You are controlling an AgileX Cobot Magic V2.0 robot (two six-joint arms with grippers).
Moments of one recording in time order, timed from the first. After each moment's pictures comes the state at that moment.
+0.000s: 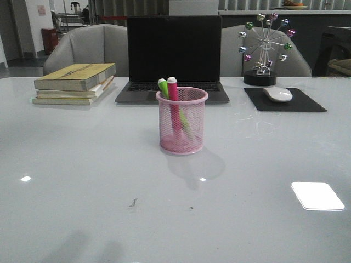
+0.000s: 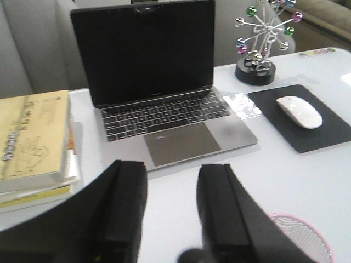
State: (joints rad) left arm -0.39 1.46 -1.27 -0.06 0.19 0.04; right arm -0.07 0.81 -0.58 0.31 0.37 -0.36
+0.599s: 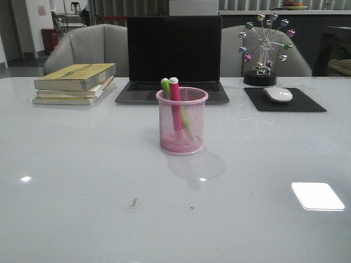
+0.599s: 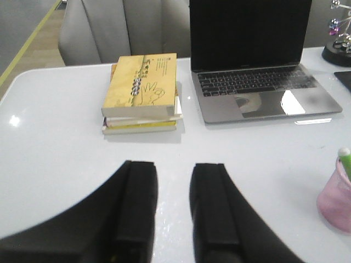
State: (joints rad) left arm -0.16 0.98 -0.82 -0.04 0.24 0.04; right arm -0.07 0.81 -0.58 0.31 0.37 -0.36
